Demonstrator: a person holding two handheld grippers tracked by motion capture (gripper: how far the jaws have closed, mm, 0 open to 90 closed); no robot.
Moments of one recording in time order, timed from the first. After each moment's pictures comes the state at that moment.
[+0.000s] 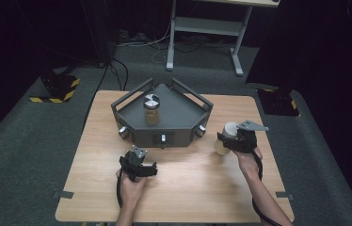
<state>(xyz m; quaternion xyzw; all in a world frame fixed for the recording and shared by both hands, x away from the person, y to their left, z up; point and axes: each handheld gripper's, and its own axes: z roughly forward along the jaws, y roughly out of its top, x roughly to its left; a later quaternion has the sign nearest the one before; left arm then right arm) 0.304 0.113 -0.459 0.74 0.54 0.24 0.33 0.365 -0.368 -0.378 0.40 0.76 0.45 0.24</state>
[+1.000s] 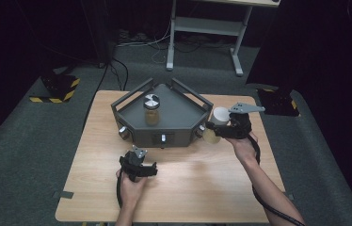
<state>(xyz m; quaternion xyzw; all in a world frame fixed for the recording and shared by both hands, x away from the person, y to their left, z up) 0.304 0.113 -0.459 0.74 0.54 0.24 0.32 0.382 -0.344 -0.304 0.31 0.79 0.49 0.19</state>
